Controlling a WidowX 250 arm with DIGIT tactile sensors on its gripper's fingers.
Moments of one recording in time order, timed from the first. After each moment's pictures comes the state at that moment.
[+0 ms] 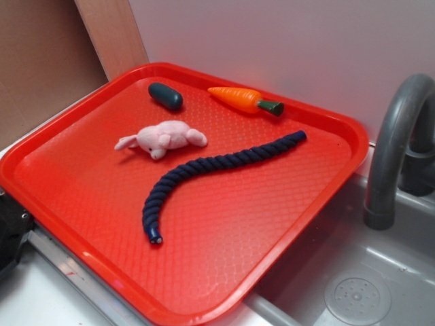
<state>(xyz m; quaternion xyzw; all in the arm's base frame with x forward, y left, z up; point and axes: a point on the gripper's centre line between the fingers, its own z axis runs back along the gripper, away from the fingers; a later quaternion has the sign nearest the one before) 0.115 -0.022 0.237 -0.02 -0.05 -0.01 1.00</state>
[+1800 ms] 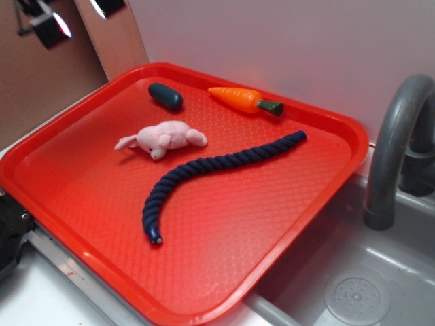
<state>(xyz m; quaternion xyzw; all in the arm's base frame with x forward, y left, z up) 0.266 0.033 0.140 -0.08 0.00 0.55 0.83</state>
